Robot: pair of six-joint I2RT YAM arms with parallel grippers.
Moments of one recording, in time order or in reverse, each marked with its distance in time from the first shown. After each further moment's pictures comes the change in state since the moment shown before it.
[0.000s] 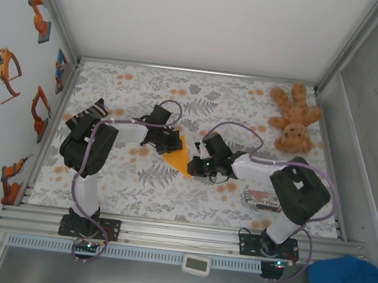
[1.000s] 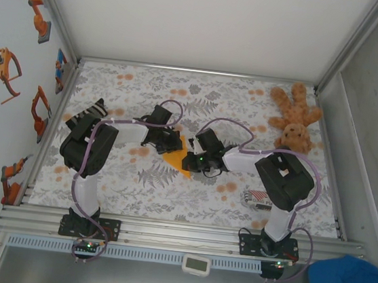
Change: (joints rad) left arm -0.004 0.004 0.007 -0.019 -0.019 0.021; right arm 0.004 0.200 0.128 0.021 -0.035 -0.016
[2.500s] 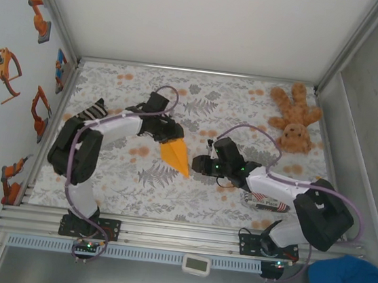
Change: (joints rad) left arm 0.033 -0.172 0.094 -0.169 -0.022 -0.032; right arm 0.004 -0.393 -0.267 0.099 0.198 0.117
